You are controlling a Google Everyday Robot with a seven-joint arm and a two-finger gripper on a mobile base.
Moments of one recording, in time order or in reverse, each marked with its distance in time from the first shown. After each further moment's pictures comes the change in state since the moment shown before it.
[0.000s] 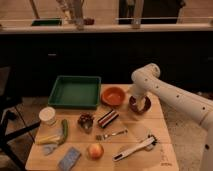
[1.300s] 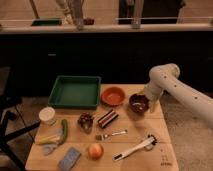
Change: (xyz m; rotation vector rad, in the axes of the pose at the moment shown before) arm 0.037 0.054 -0.009 0.004 -0.113 0.033
